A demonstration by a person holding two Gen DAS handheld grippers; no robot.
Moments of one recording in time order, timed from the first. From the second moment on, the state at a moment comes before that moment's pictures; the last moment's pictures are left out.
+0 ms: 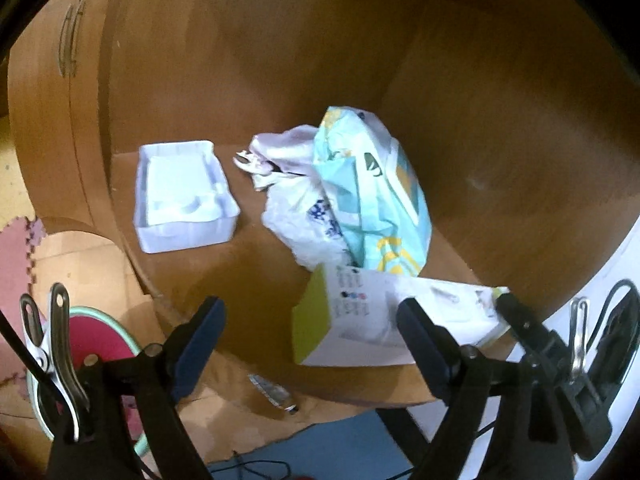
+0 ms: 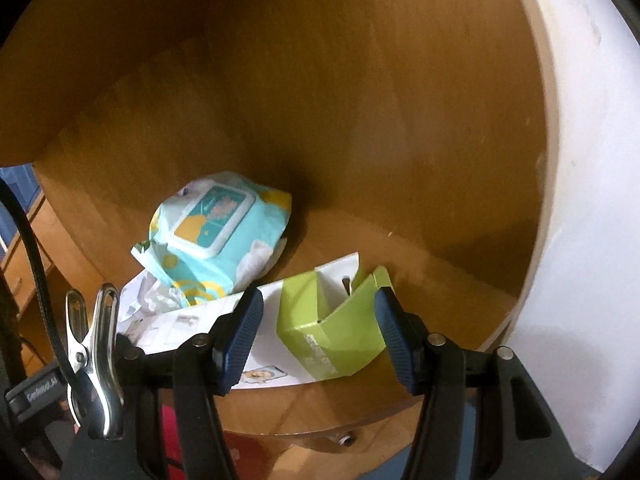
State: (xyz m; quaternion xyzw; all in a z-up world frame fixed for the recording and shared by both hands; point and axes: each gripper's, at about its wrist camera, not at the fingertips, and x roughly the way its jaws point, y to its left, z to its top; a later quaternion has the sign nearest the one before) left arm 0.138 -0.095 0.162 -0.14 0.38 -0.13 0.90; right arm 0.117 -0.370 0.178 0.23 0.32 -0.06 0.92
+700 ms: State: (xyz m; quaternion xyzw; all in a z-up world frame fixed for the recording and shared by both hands) left arm 0.135 -0.108 0.146 -0.20 0.39 -0.18 0.88; right arm 0.122 -0.355 0.171 0.23 0.31 -0.01 0.92
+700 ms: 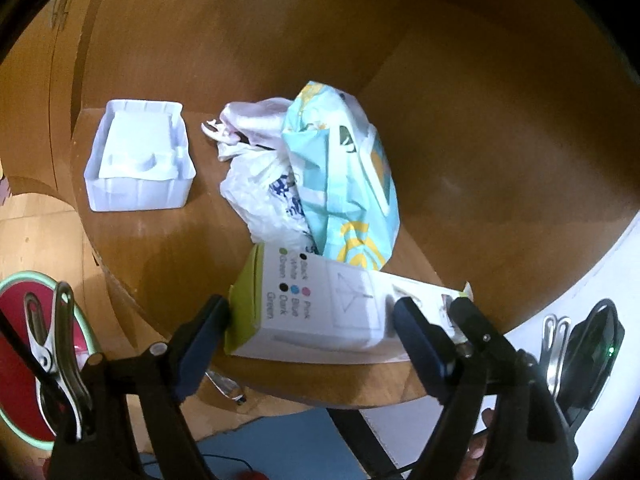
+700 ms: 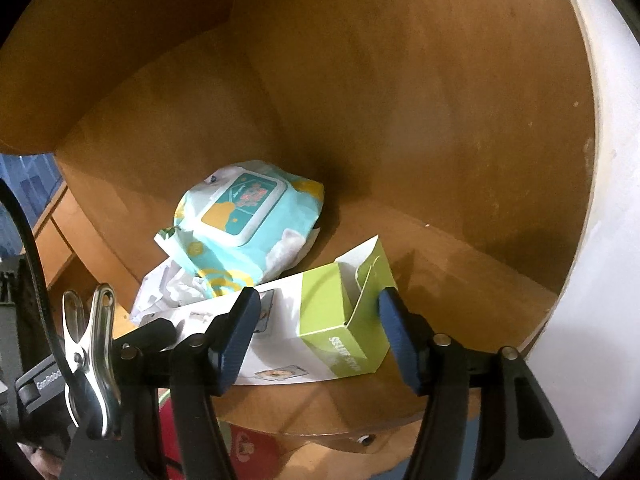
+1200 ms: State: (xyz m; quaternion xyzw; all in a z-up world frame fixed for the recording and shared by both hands) left arm 0.113 -0.074 0.157 -0.20 0.38 -0.15 0.89; right arm 0.130 -0.323 0.172 0.23 0.32 0.04 0.92
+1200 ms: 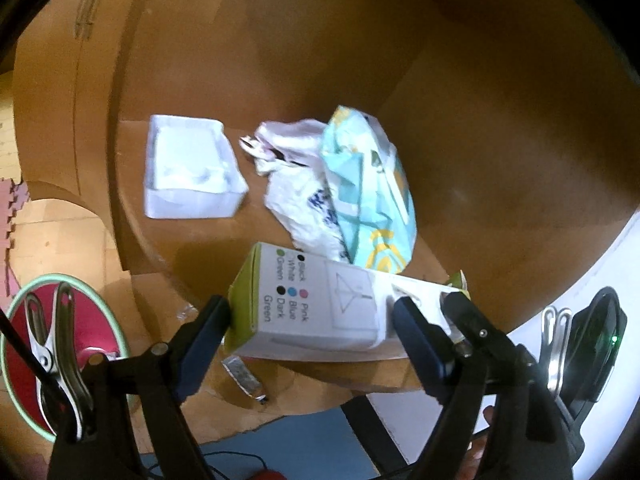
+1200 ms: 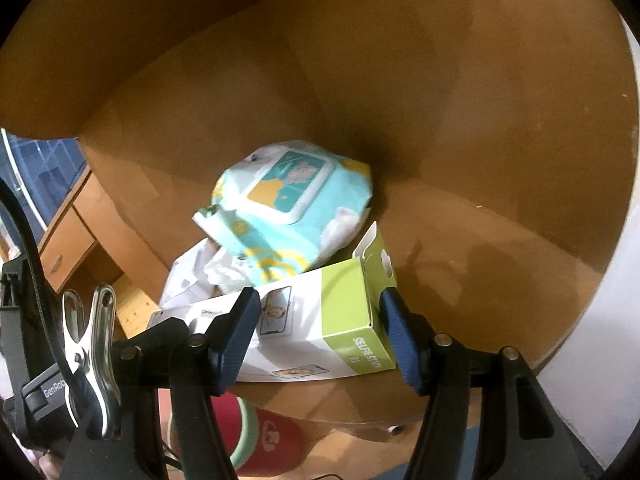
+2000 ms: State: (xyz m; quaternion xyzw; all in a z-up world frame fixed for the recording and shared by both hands) left arm 0.040 0.060 0.160 -0.25 0.37 -0.03 0.89; right arm 0.137 -0.186 0.178 0.20 0.35 0.17 0.90
